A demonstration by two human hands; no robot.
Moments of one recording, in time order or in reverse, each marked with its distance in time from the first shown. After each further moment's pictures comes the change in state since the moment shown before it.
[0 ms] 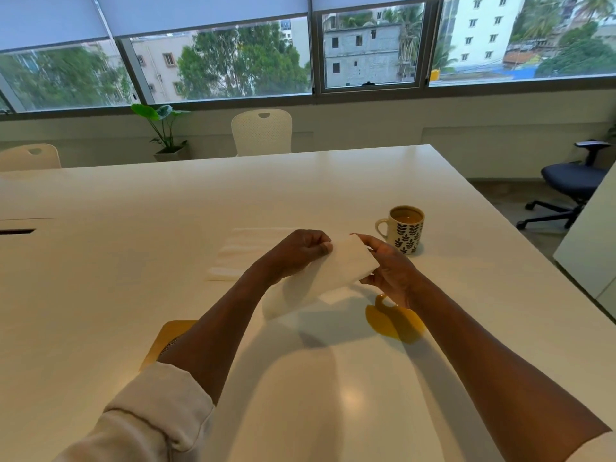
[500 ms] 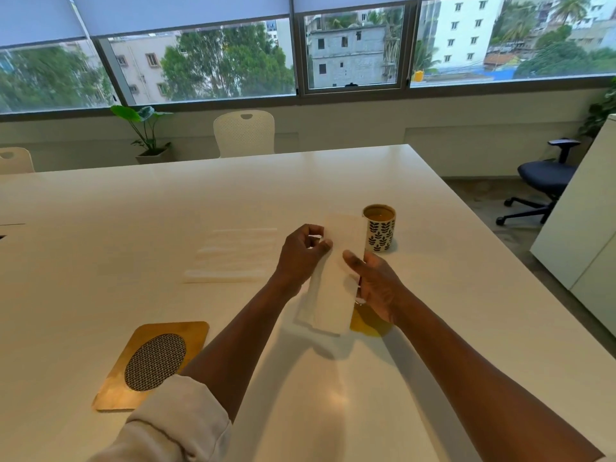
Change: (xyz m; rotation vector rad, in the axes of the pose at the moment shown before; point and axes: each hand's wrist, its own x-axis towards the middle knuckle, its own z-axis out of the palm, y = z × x) left_hand 0.024 0.012 0.073 -0.304 0.380 -0.041; right_hand -0.037 0.005 -0.014 0.076 0.075 0.025
